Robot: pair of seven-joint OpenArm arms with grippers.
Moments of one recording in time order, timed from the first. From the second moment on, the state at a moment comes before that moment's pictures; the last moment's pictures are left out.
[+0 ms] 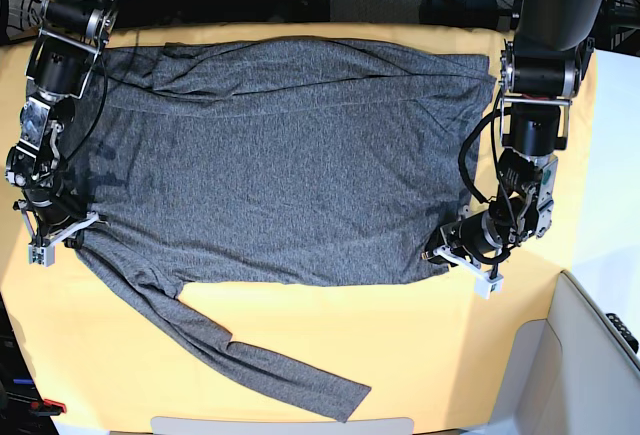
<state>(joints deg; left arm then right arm) -35.4 -16.1 6.1 34.7 -46.1 -16.2 39.9 20.3 21.4 21.5 57.8 8.1 22.7 -25.9</state>
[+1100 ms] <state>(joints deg) -13.5 -19.2 -15.5 84.8 -46.0 -16.0 66.8 4.3 21.8 28.1 79.3 8.4 23.2 -26.1</state>
